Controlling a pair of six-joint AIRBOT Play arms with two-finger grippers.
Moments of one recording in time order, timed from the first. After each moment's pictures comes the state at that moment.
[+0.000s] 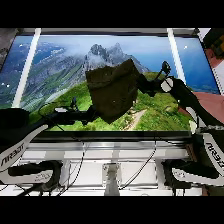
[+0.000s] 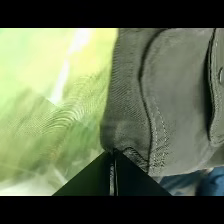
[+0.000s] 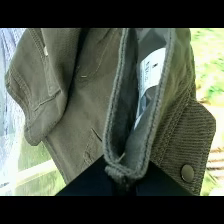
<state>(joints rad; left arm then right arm) -0.29 -1.44 0.60 0.15 -0.66 -1.16 0.24 -1.37 1.08 -1.18 0.64 2.13</state>
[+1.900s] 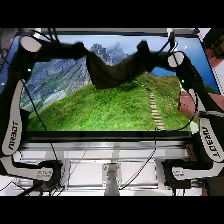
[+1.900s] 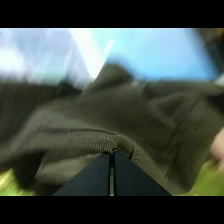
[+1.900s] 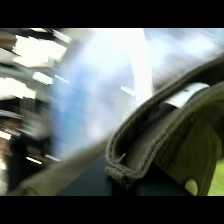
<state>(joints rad) -0.16 -1.55 1.66 0.83 -0.98 -1.30 0.20 -1.49 1.44 -0.97 0.67 2.03</state>
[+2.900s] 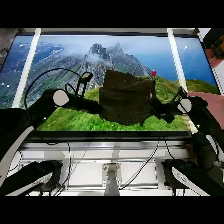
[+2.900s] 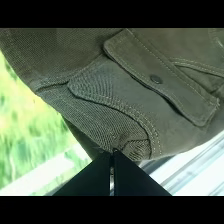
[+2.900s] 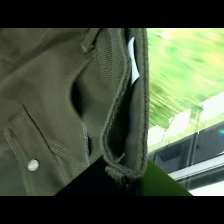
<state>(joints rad) -0.50 -1.14 0.98 1.09 -0.95 -1.45 0.19 -0.98 0.77 -1.37 1.04 2.40</state>
